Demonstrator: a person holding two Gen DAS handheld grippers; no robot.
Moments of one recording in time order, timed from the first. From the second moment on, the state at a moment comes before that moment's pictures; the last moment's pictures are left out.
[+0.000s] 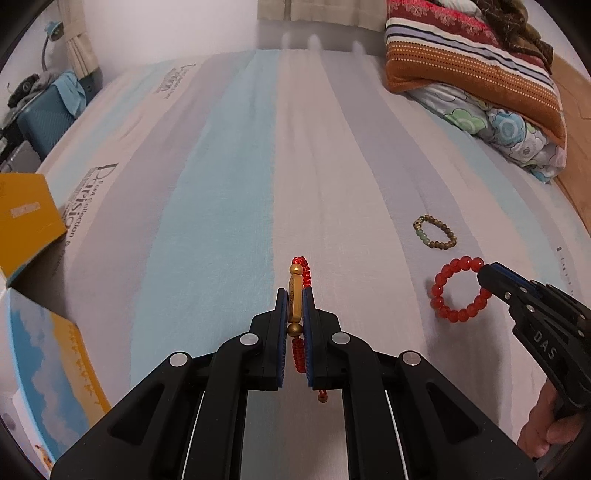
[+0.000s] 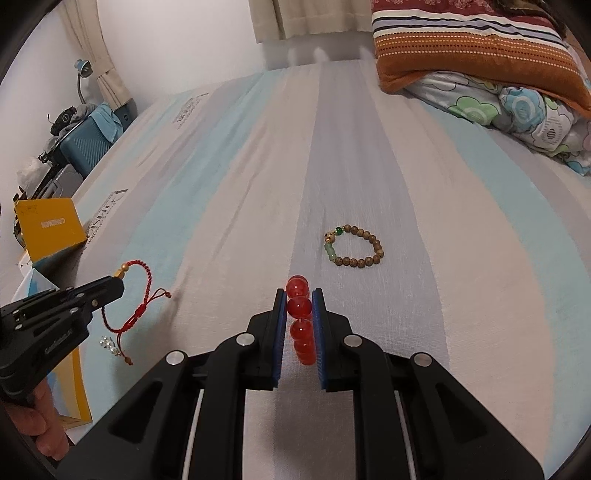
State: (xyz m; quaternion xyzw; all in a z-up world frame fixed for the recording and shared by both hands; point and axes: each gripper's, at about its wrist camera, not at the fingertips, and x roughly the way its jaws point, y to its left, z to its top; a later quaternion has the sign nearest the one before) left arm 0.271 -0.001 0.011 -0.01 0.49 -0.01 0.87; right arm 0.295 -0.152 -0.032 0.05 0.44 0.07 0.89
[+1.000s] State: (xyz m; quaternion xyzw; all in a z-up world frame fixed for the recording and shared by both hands) left arm 0.208 0.049 0.068 -0.03 0.46 0.04 0.89; right arm 0.271 -0.112 0.019 0.02 0.42 0.08 0.90
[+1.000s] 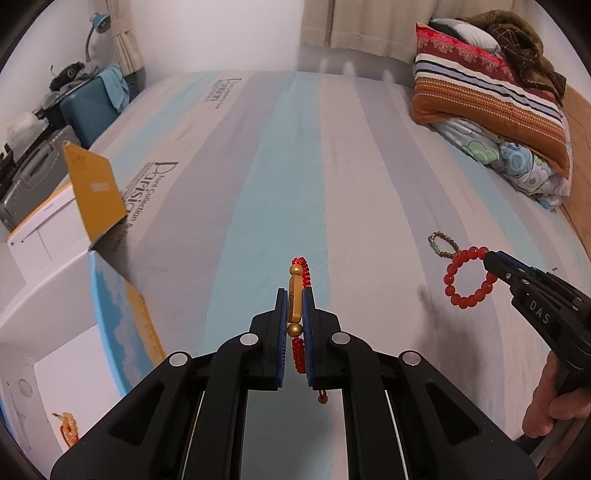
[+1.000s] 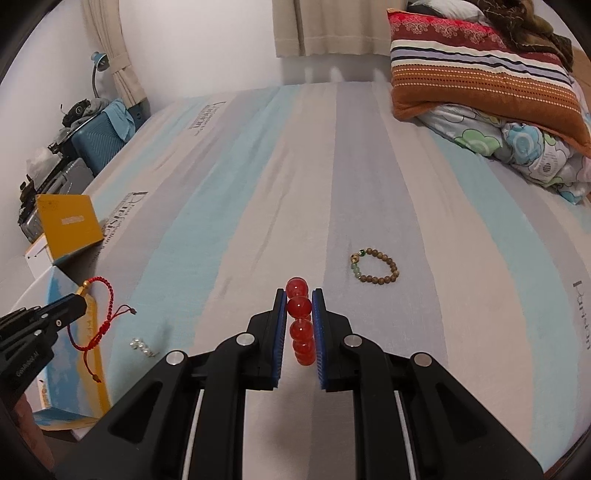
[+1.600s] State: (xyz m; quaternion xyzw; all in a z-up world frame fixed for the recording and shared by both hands) left arm 0.166 0.085 0.092 -0.03 0.47 0.04 0.88; right arm 0.226 -0.078 0.054 0.01 0.43 0.08 0.90
